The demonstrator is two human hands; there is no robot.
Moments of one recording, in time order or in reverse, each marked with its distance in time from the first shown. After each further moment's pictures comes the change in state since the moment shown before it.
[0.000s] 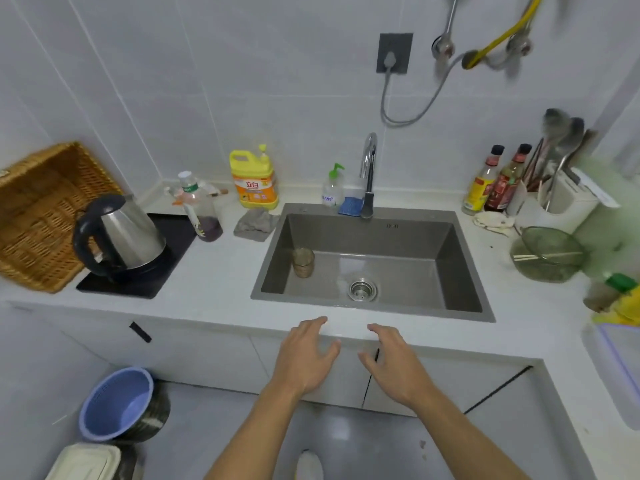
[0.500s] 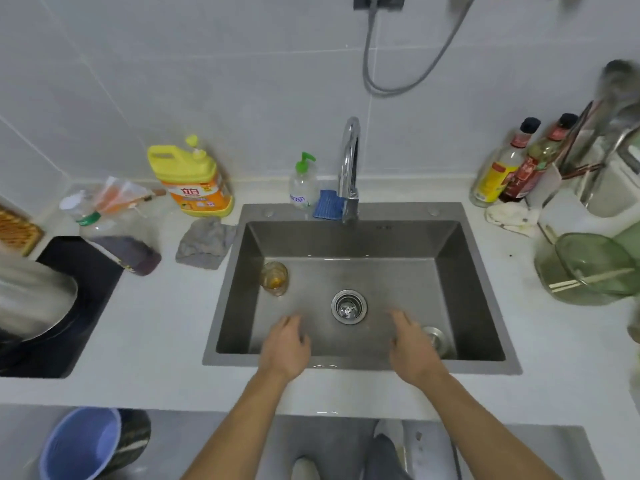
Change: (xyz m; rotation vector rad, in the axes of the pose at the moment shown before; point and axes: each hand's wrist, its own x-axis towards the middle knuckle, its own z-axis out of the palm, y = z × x) left_hand 0.249 -0.012 0.014 0.139 -0.188 -0.164; right_hand 0.212 0.055 -0.062 -0.074 -0.068 0.312
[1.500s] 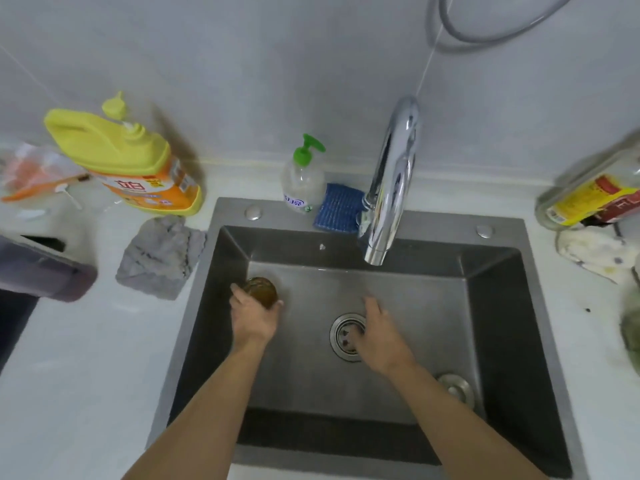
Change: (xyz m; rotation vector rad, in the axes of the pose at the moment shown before) left_hand 0.218 -0.030 -0.002 -0.379 0.168 -0.499; right_hand 0.197 -0.047 0.030 0.082 -0.158 0.034
